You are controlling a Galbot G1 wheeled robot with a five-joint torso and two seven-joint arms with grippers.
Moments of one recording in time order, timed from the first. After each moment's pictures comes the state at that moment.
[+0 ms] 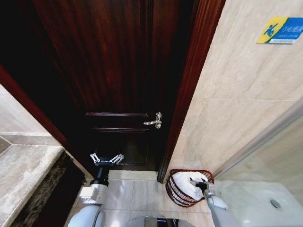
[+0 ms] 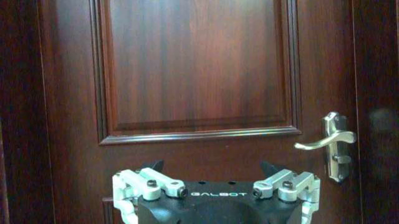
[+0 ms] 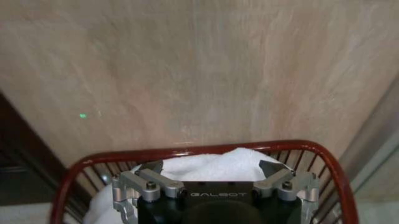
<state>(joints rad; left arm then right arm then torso) 1.85 -1.60 -0.57 -2.40 0.06 -0.07 0.02 -1.22 1.33 0.71 0.98 0.20 0.10 -0.28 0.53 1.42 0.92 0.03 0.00</state>
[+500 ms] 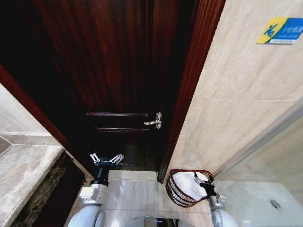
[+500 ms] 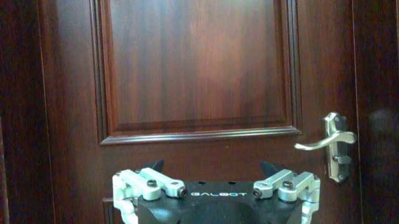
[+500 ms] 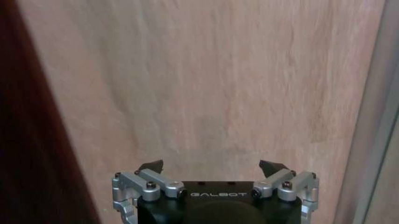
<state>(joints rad) 1.85 -1.60 -0.57 -2.40 0.06 -0.07 0.02 -1.65 1.47 0.74 1.70 0.29 0.17 -0.13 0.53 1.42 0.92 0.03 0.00</state>
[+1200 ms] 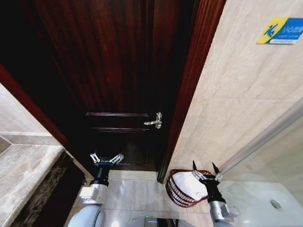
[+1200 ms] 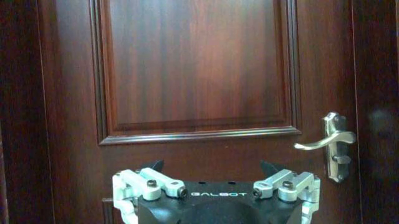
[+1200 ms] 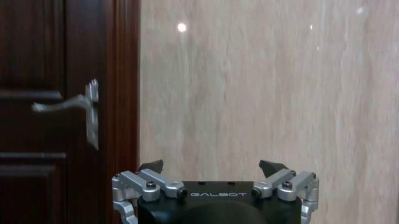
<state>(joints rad) 1.85 -1.60 -0.57 -2.40 0.06 -0.07 0.02 -1.90 1.59 0.68 2.24 0.09 0.25 -0.09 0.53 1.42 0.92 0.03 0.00</state>
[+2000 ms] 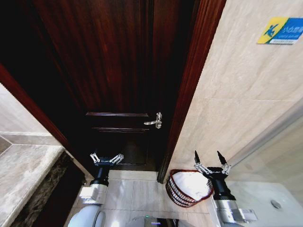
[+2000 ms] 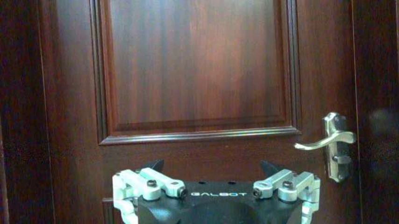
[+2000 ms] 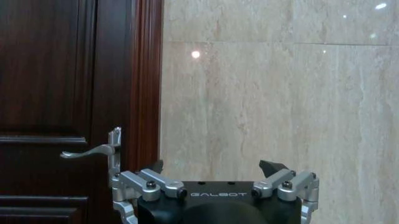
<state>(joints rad) 1.85 -1.60 -0.57 -2.40 0.06 -0.07 0.02 -1.94 1.56 0.67 2.37 0.13 0.23 -0.11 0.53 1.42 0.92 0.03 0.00</state>
